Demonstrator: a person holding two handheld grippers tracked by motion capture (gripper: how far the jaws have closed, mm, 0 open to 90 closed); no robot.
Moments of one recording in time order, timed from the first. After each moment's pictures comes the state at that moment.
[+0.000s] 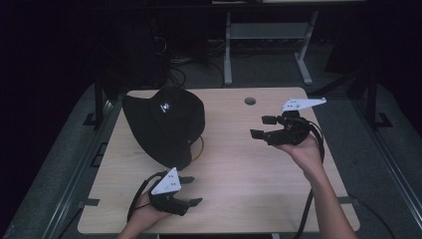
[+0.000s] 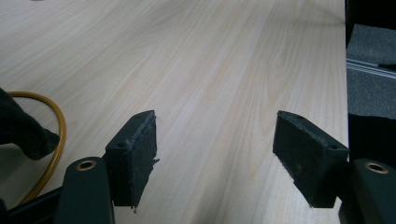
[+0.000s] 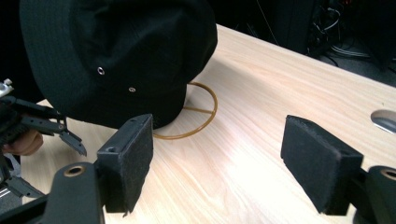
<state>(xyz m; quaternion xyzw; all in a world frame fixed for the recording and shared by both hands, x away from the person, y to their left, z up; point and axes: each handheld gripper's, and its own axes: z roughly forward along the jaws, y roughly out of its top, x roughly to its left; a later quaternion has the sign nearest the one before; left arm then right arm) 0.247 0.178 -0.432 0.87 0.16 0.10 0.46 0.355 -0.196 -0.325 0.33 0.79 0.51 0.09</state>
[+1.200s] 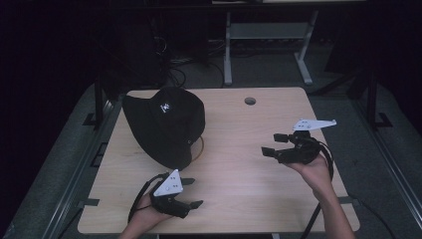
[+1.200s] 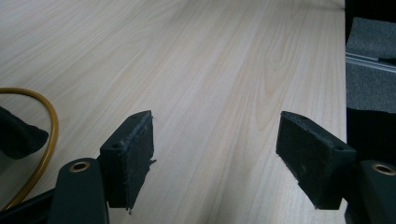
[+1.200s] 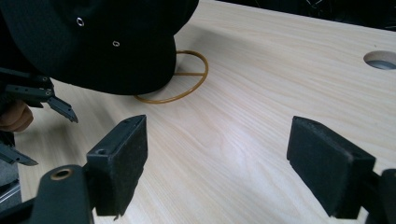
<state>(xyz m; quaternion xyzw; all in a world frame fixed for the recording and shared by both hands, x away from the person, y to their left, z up) 0.244 0.173 -0.435 0.87 0.16 0.10 0.45 0.329 -0.226 -0.370 0.37 0.78 0.50 0.07</state>
